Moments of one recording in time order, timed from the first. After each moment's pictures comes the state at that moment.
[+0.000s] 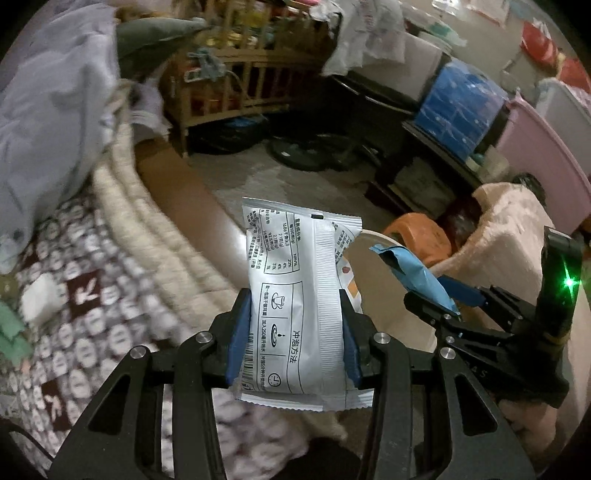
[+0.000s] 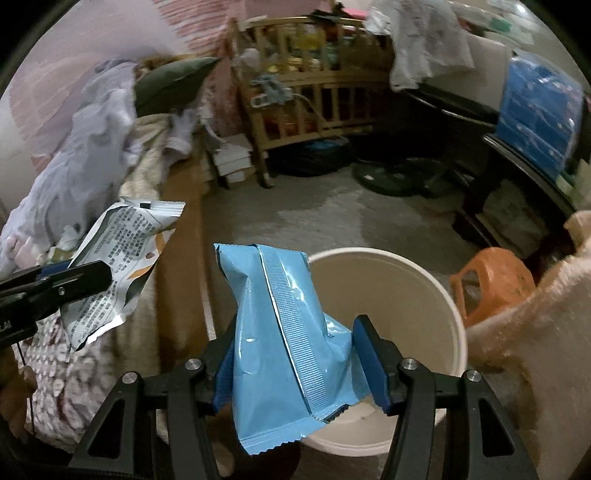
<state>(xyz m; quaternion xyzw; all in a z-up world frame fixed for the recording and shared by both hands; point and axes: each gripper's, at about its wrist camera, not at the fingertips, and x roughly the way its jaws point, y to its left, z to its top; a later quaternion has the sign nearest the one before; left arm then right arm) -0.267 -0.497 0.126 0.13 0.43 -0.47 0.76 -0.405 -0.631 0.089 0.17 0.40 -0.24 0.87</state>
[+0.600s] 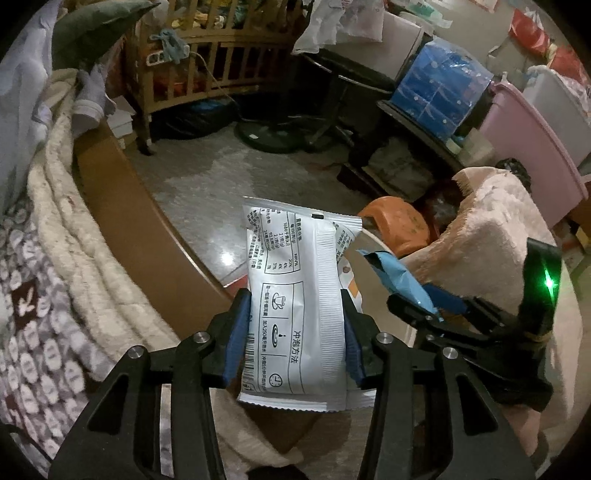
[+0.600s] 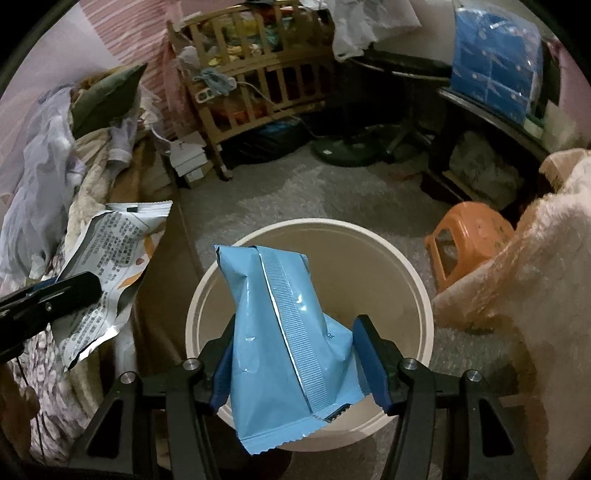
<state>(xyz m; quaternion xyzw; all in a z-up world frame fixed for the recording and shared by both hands) -0.281 -0.552 0.107 0.12 0.46 -0.50 0.72 -0.435 -0.677 0.060 0.24 0.41 -0.29 0.83</state>
